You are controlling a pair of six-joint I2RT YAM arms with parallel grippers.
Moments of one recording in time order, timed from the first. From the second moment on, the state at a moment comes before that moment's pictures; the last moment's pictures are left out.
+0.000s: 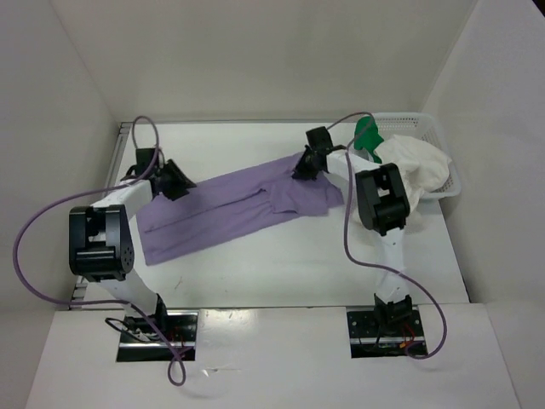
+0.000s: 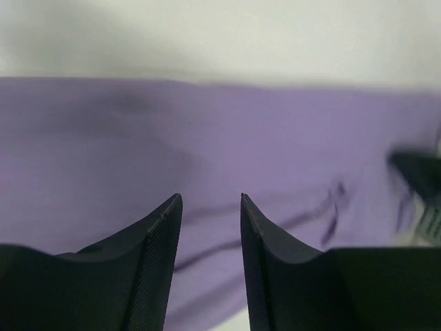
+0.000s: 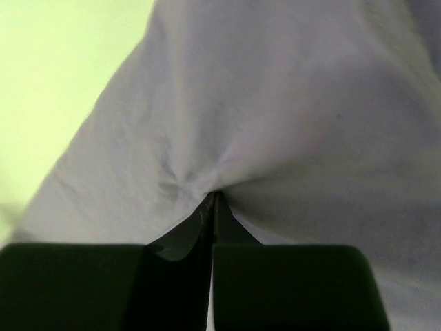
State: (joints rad) left arm 0.14 1.69 1.02 -0.20 0.28 -0.65; right arm 0.32 2.18 1.55 -0.31 -0.09 0.82
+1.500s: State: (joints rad) left arm 0.01 1.38 1.05 -0.37 0.27 -0.50; right arm 0.98 1.94 1.17 0.03 -0.02 1.11
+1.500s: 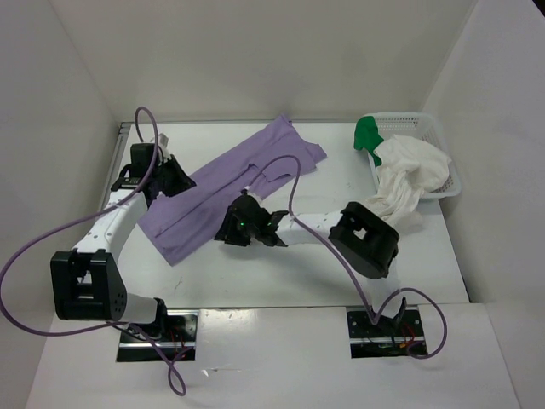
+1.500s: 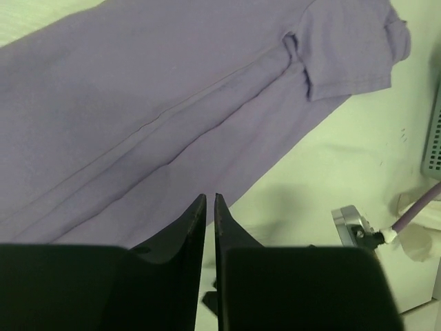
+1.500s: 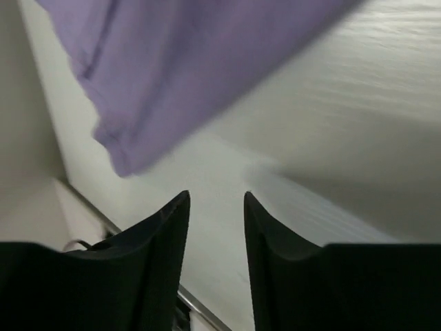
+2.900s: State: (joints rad) left arm -0.14 1.84 1.33 -0.29 0.28 -0.47; right arm 0.96 1.59 0.67 0.00 -0.17 1.08
